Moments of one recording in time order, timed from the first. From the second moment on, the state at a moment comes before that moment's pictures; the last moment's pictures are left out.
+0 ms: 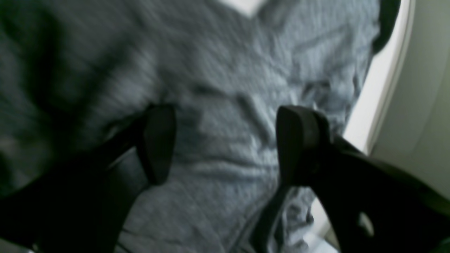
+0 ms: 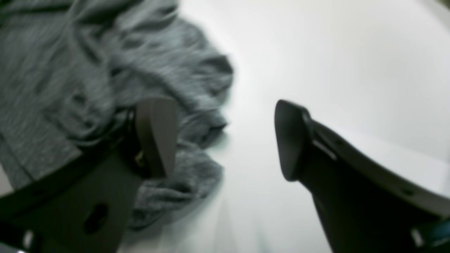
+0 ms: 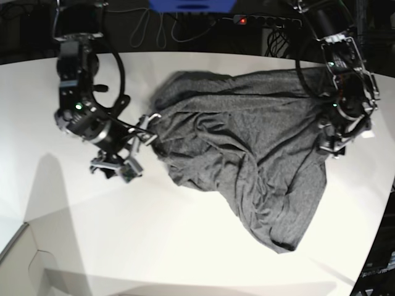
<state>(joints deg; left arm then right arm) 1.6 -7.1 -30.6 86.9 -55.0 27.1 45.6 -0.8 5.3 1.6 99.7 6.7 39.7 -43.2</state>
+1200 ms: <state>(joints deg) -0.2 -11.0 -34.3 79.5 -53.9 26.3 44.2 12.4 10.1 15.3 84.5 6.5 39.7 -44.7</state>
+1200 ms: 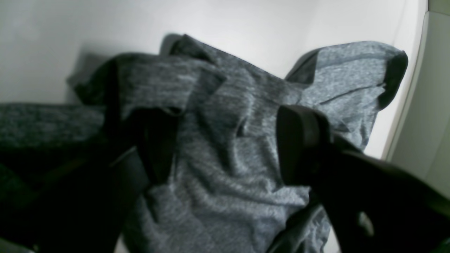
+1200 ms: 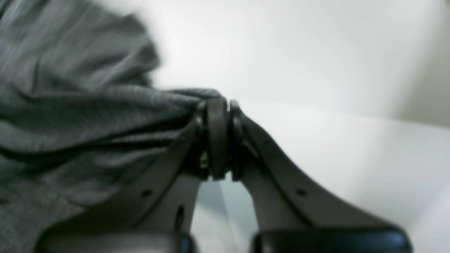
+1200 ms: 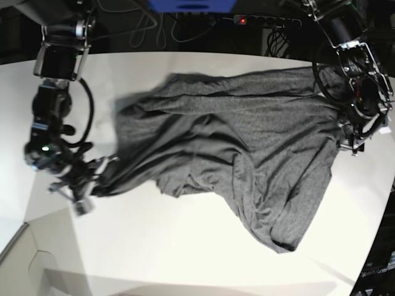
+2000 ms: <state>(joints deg) -1.7 -8.3 -34.3 80.7 -54.0 26.4 44.4 4.9 11.2 34.6 81.5 6.1 35.6 -45.7</state>
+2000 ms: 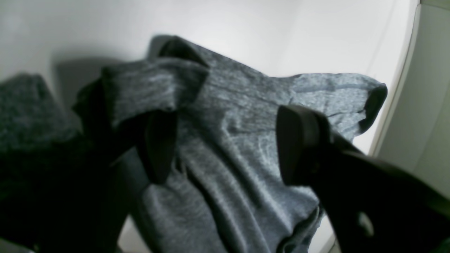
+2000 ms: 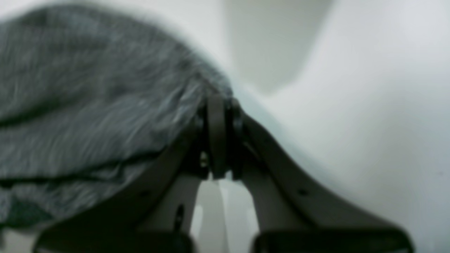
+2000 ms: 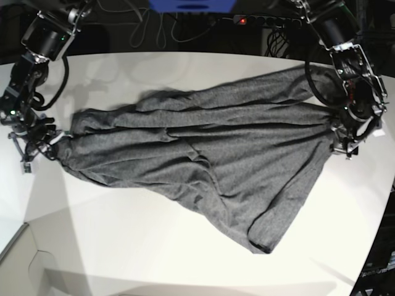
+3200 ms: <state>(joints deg) -30.0 -12.3 7.0 40.1 -43.9 24.6 14.6 -10.5 6.5 32.0 104.8 6.4 35.7 -45.3</state>
